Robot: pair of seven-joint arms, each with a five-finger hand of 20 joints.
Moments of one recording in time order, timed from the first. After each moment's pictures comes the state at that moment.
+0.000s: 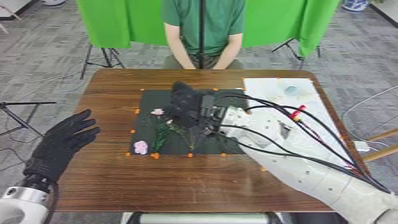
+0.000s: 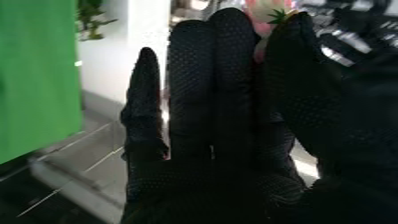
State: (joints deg) left arm 137.0 -54.8 -109.6 -125.3 43.1 4.2 5.7; right arm -54.6 -61.3 33.8 -86.3 -142.8 14.8 -23.3
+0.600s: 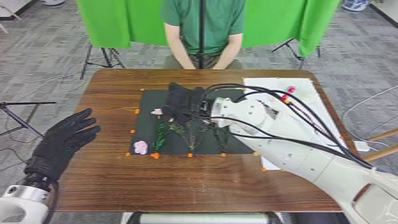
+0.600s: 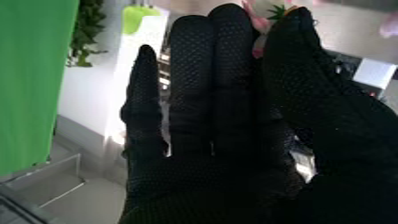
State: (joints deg) left arm 136.7 -54.0 -109.3 -125.1 43.1 4.6 6.1; right arm -46.1 -65.8 28.6 -75.9 -149.0 9.6 -24.2
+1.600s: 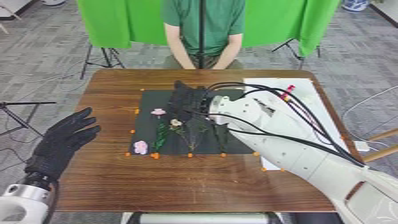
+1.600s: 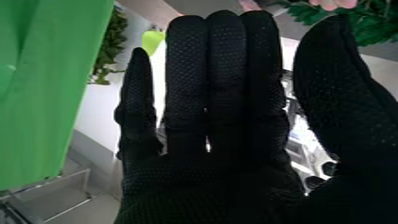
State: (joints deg) left arm 136.4 -53.7 -109.1 -125.0 43.1 4.6 6.2; right arm -46.3 -67.9 30.3 -73.0 -153.9 5.3 -20.3
